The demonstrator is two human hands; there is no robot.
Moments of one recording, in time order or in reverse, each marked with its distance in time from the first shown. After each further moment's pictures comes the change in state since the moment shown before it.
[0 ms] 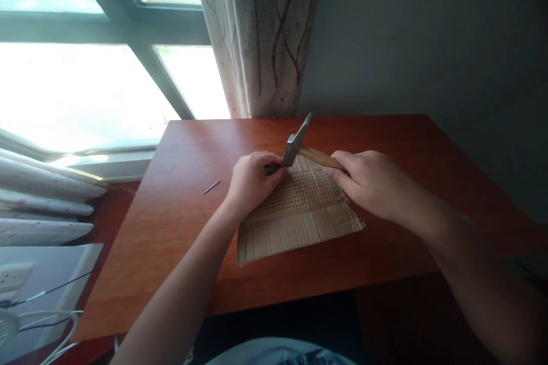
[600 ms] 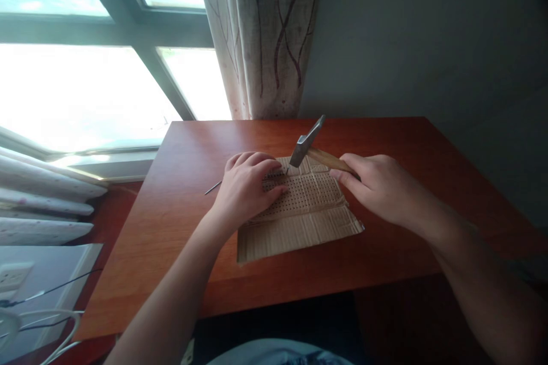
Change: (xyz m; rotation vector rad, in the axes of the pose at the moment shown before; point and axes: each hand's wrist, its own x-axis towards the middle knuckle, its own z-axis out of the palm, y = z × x) left_hand -0.018 0.001 -0.020 0.313 -0.083 0.147; right_hand -0.007 0.002 -0.004 -0.015 -0.007 0.037
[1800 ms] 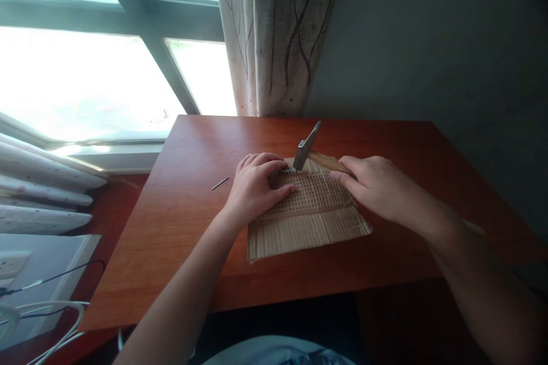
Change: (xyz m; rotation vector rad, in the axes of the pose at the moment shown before) left_hand -0.008 -0.013 0.017 -0.192 0.082 -0.051; right_hand 0.014 -0.014 0.006 -0.062 -0.122 0.035
